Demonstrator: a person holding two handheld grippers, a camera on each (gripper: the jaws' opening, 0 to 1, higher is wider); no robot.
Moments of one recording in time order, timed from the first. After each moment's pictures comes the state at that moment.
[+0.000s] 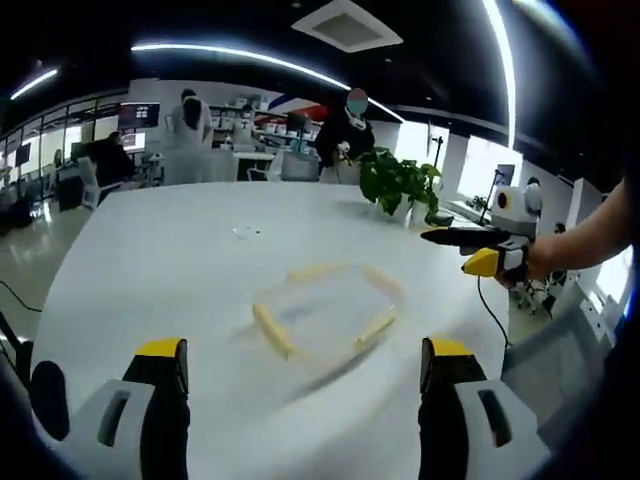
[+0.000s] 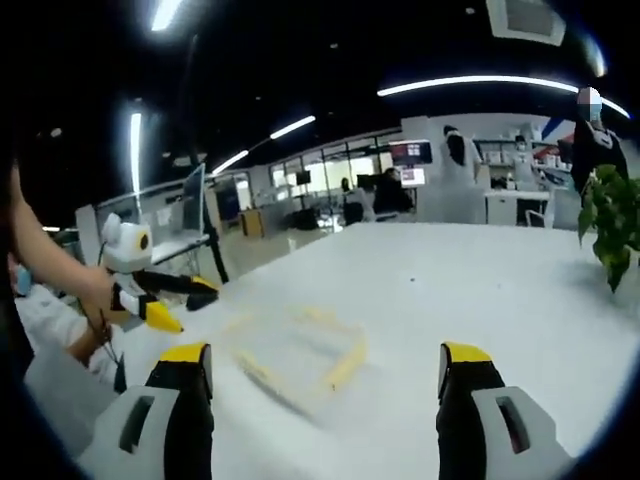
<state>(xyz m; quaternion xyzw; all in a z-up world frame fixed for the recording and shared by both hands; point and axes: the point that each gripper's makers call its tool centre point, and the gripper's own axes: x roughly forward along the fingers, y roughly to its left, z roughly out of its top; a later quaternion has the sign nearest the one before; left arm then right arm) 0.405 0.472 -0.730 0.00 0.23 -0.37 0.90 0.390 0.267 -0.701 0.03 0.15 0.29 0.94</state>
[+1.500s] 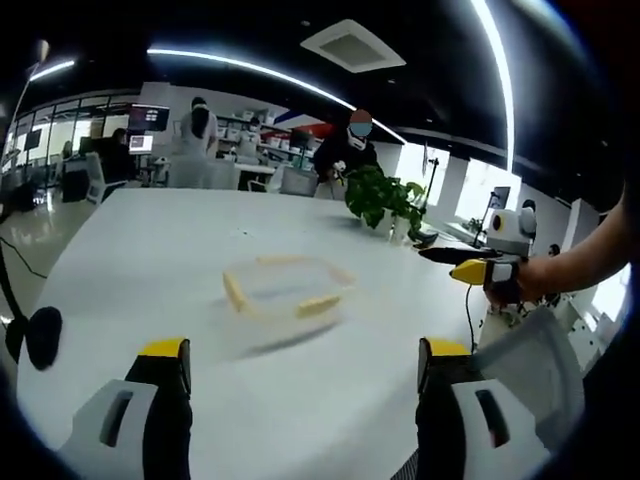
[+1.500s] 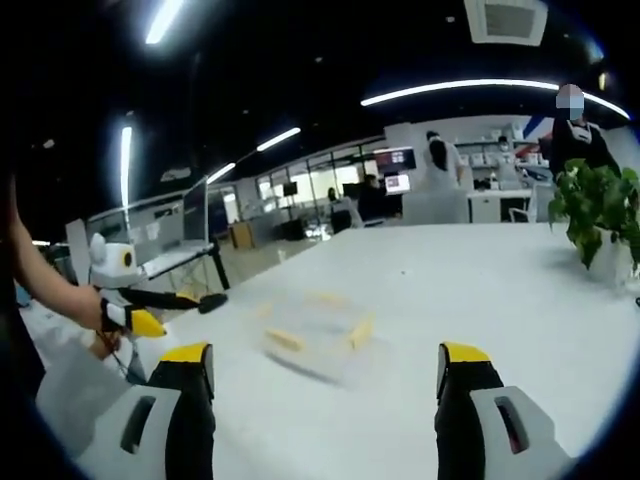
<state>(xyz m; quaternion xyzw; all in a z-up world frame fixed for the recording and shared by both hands) 0.325 0.474 -0.719 -0.04 0.21 -0.37 0.90 0.319 0.254 -0.691 0.05 0.14 0.26 0.96</state>
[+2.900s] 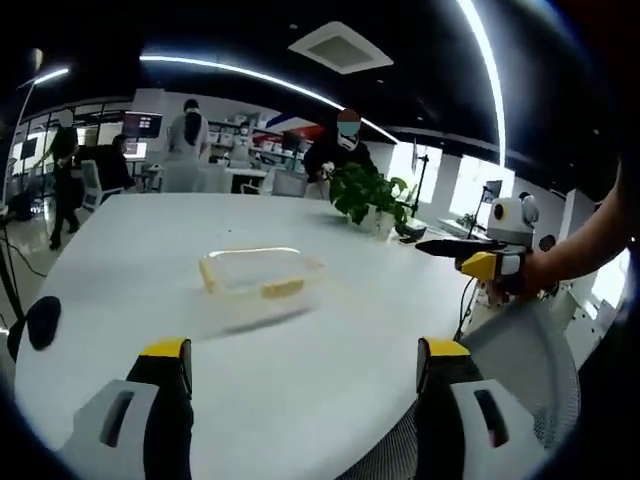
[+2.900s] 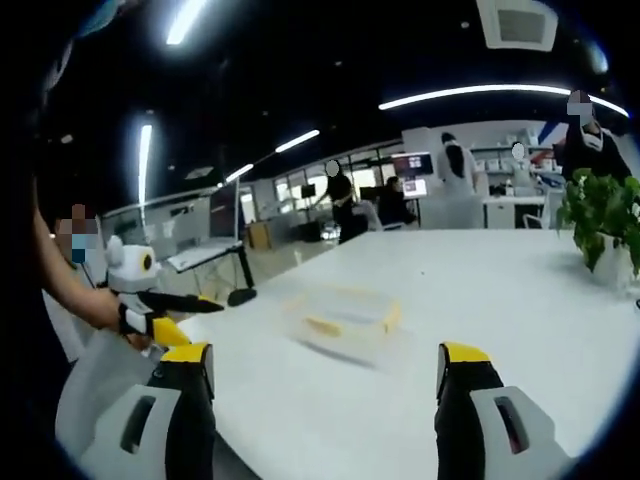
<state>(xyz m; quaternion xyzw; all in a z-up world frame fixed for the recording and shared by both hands) 0.271 0.457 -0.720 -0.02 0.19 -0.38 0.91 0.258 0.269 -0.682 0.05 0.12 0.29 0.95</state>
